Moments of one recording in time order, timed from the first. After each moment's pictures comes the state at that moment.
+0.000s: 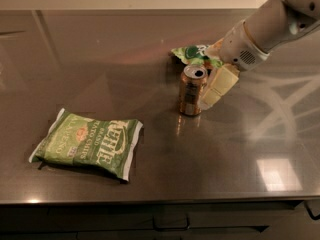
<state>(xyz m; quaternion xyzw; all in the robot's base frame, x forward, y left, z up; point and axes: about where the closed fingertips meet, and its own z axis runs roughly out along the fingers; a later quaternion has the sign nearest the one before) 0.554 -0.116 0.903 -0.60 0.74 0.16 0.27</state>
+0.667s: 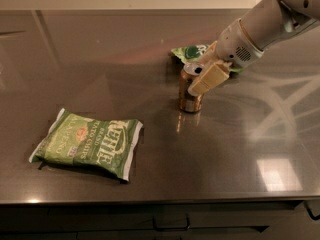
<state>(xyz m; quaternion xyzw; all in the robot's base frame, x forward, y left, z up) 0.560 -0.103 0.904 -0.59 0.74 0.19 0.27</state>
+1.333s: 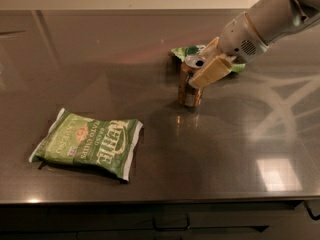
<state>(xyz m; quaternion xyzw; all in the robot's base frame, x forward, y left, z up) 0.555 -0.101 0.920 -0.59 0.73 0.22 0.28</state>
